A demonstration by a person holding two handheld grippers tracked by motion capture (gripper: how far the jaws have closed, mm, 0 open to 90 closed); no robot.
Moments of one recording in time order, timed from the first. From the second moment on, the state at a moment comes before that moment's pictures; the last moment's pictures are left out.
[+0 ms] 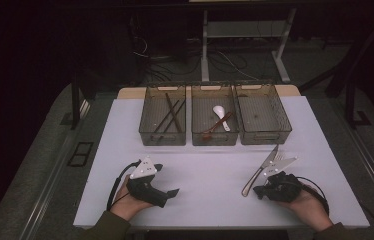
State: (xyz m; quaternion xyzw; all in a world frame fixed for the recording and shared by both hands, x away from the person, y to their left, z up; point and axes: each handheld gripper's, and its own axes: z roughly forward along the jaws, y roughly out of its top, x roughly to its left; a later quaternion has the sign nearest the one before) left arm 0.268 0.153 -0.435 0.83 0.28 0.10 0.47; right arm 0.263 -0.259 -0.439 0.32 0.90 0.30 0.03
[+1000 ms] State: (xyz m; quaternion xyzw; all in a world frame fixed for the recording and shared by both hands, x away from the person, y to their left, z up) left arm 0.269 0.153 -0.434 0.84 0.28 0.10 0.46; right arm 0.249 -0.331 -0.432 0.39 0.89 0.25 0.04
